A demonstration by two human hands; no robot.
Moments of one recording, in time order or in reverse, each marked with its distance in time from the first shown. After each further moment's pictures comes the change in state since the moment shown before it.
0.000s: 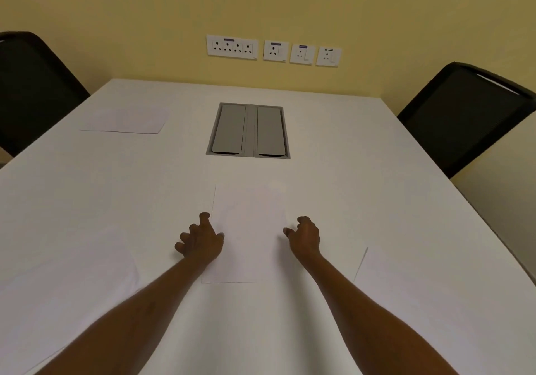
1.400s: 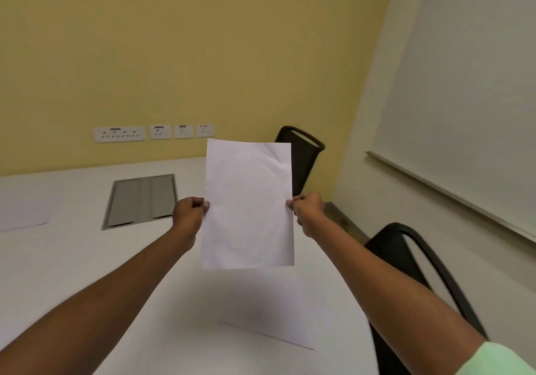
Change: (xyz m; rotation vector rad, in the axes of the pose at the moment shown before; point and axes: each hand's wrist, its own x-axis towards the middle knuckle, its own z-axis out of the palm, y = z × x) left_hand -0.293 0.244 -0.127 -0.920 -0.174 0.439; right_hand -0.179 -0.008 -0.421 0.528 0.385 0.137
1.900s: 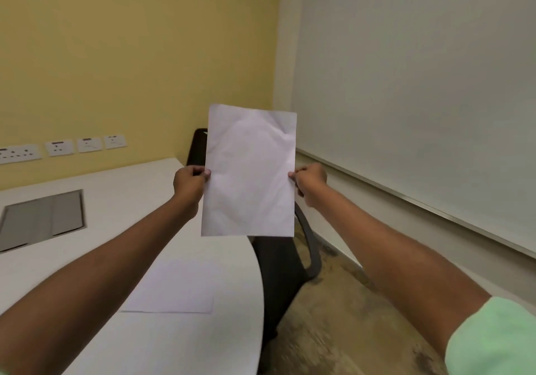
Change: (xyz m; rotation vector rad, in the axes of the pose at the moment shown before) left_hand -0.227 0.103 0.224 -0.050 -0.226 0.188; right_hand -0.069 0.024 -0.351 0.080 0.270 -0.062
